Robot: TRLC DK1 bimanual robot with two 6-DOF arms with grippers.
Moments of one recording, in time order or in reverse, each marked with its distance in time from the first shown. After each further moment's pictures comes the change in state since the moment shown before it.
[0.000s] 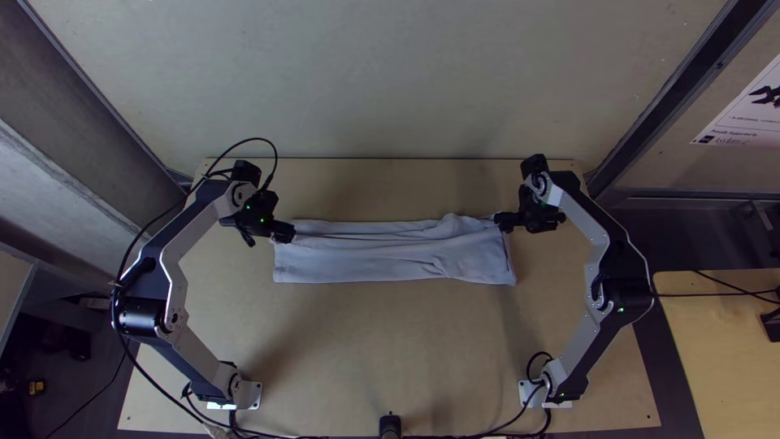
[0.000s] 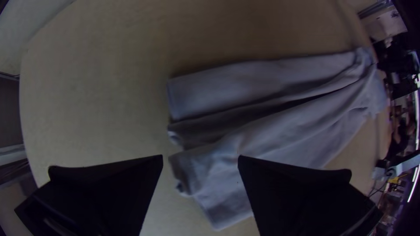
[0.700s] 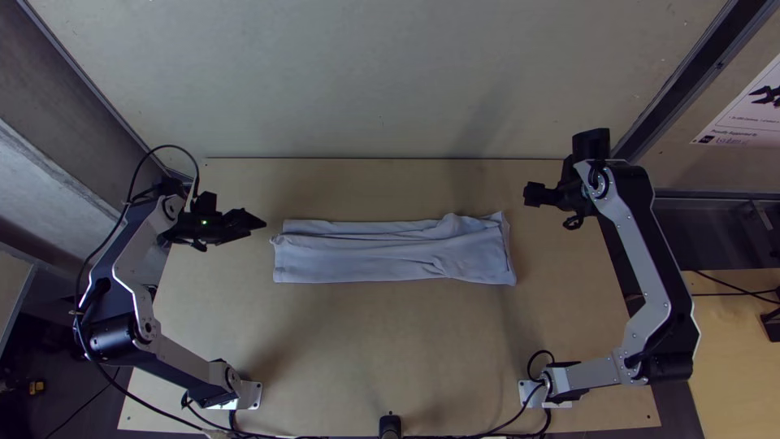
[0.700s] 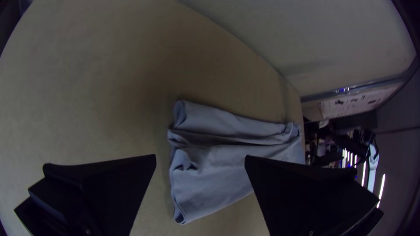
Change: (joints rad) left arm 0.387 -0.095 -0.141 0.073 0.595 -0.078; right arm -0.021 -0.375 0.061 -0.072 -0.026 0.114
